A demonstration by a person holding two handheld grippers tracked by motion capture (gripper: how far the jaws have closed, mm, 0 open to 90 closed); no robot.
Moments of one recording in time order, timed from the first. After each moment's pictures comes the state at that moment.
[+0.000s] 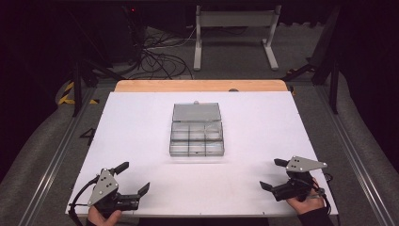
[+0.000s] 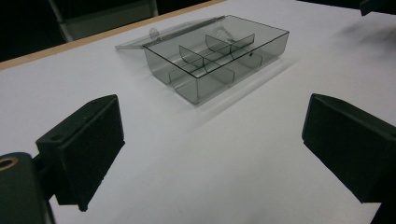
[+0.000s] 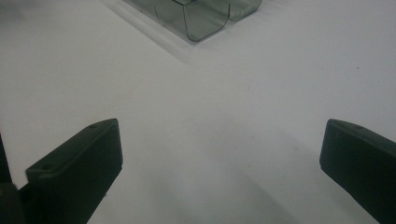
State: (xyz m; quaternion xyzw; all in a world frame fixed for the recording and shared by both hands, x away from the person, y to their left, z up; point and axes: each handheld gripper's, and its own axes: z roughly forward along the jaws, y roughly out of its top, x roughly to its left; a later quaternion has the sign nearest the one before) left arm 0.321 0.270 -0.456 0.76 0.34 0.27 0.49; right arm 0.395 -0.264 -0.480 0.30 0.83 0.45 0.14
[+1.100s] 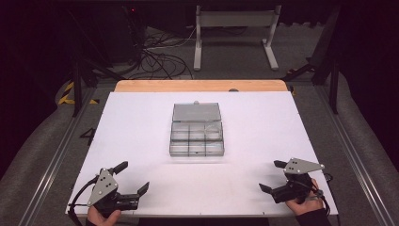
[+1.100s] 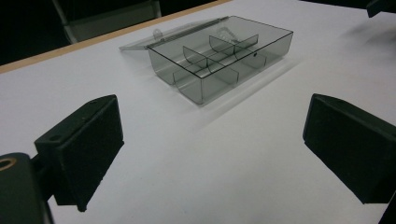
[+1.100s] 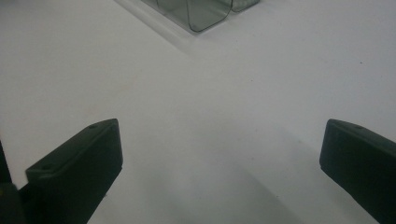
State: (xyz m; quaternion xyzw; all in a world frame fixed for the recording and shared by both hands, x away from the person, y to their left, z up) left arm 0.321 0.271 -0.456 0.75 0.34 0.28 0.49; right arm 0.391 -0.260 -0.479 0.30 0.84 0.44 0.15
